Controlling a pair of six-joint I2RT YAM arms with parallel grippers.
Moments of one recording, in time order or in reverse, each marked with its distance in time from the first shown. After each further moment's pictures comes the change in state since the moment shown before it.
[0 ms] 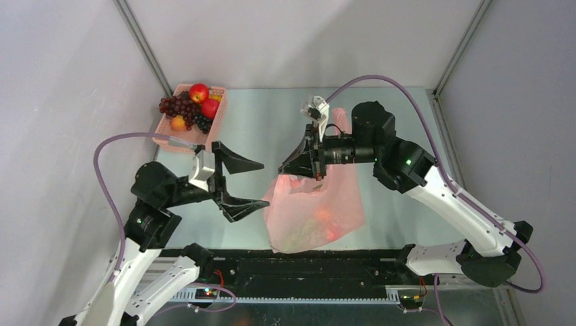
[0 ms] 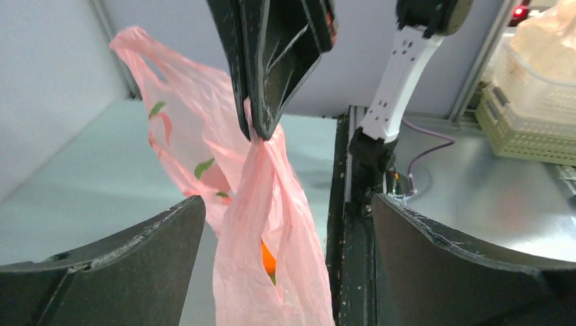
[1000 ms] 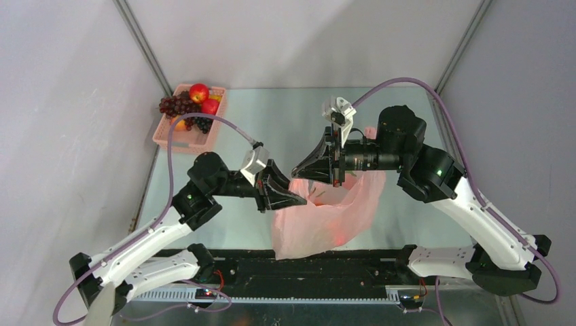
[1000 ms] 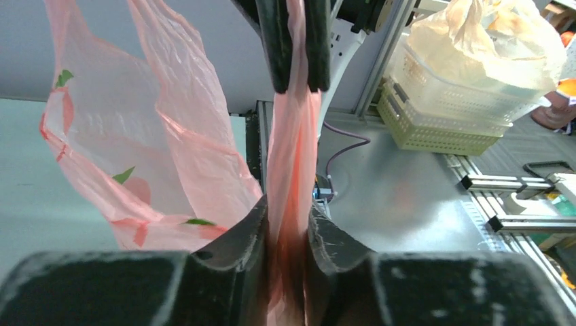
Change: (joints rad) left arm -0.327 0.260 -0.066 0.371 -0.029 -0.177; right arm 0.020 -0.112 0.045 -0.092 0.015 -0.031
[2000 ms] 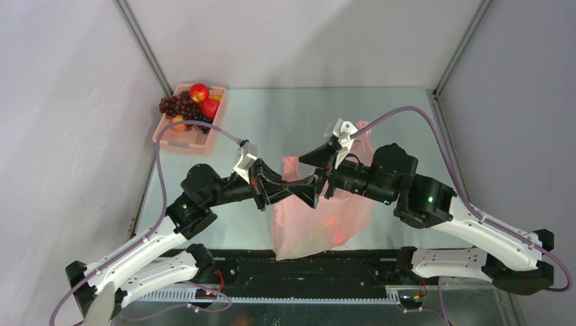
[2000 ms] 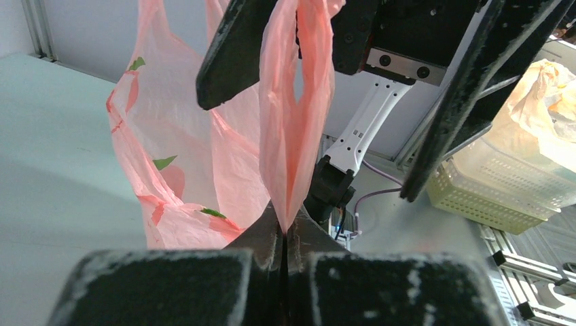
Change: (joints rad) left arm -0.023 -0.102 -0.110 0.045 -0.294 -0.115; right arm 0.229 -0.143 -0.285 0.209 0.559 -0.046
